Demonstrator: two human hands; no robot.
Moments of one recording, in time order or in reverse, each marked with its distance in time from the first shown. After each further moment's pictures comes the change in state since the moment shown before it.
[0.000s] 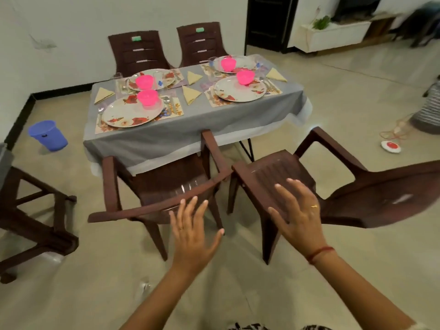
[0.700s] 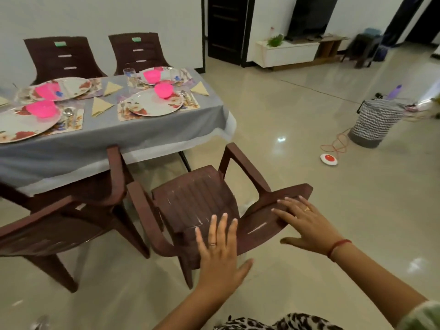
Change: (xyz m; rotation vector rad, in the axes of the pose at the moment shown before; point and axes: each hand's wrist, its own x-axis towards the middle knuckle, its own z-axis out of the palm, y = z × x) left_hand 0.060 0.401 0.228 0.174 -0.293 0.120; right_hand -0.026 0.436 -0.178 -0.386 -0.669 -0.290
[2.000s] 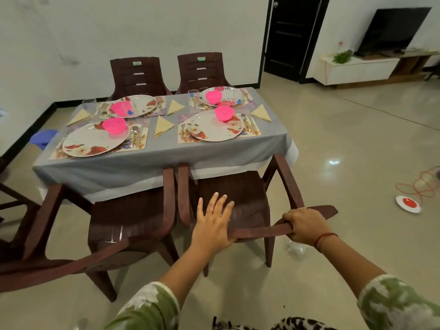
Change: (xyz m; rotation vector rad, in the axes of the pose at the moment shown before) left_hand 0.174 -0.232 -0.004 0.211 -0.154 -0.117; right_hand 0.288 -0.010 0.029 0.142 -0.131 0.015
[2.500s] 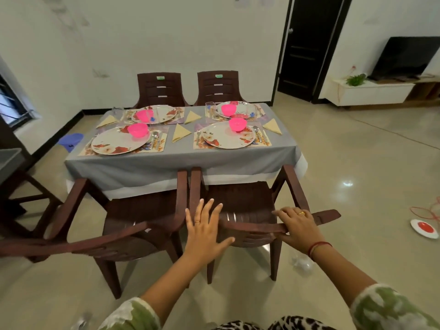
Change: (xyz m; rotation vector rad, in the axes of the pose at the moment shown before) left_hand -0.067 -0.012 -0.011 -0.162 0.152 -0.174; right_hand -0.020 -0.038 0.009 0.057 0.248 -0.013
